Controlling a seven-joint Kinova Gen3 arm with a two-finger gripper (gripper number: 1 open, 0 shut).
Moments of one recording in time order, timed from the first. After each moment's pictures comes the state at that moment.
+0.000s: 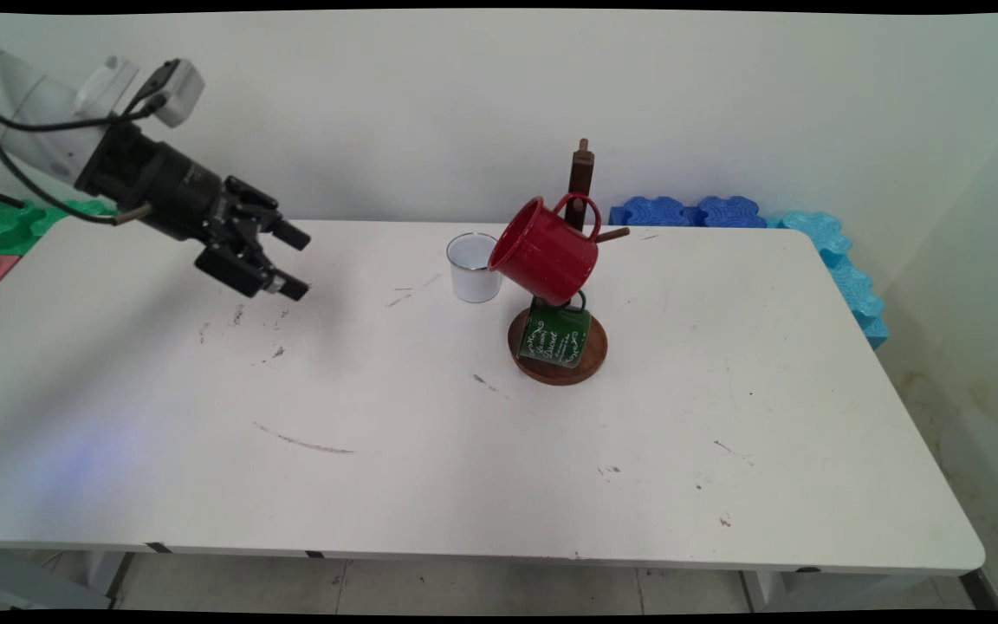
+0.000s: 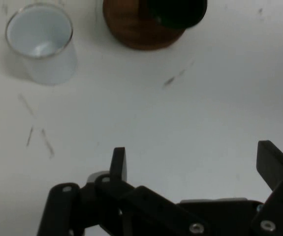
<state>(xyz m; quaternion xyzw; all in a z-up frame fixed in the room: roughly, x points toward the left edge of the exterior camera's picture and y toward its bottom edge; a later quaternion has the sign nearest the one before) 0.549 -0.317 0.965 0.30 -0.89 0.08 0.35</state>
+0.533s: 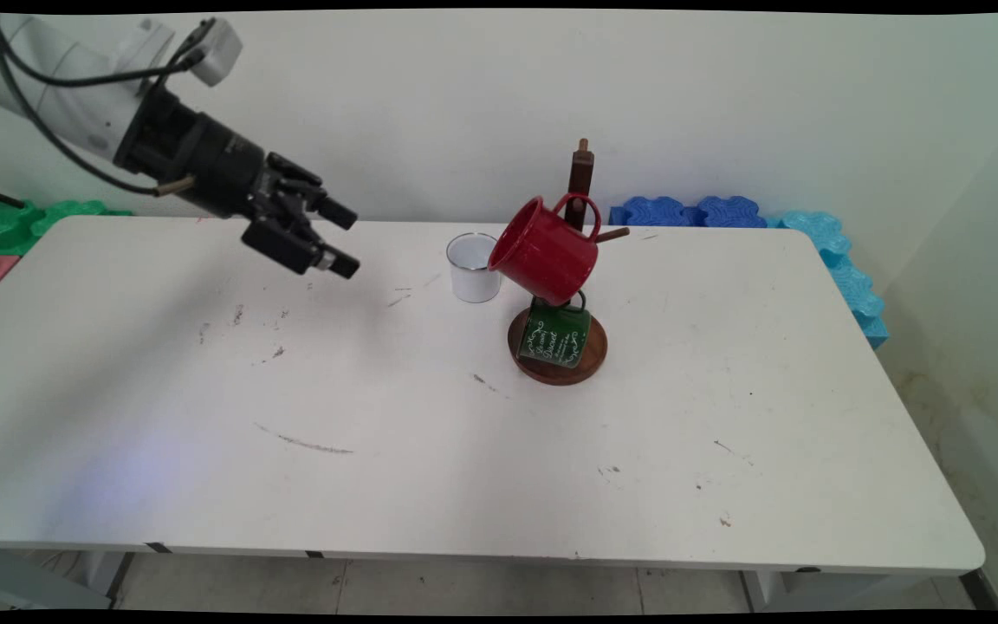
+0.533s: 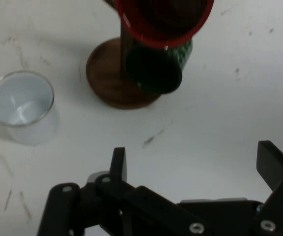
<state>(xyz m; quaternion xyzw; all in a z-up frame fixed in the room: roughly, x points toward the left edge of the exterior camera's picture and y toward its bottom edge) 0.501 -0.329 0.991 0.30 -0.87 0.08 0.38</state>
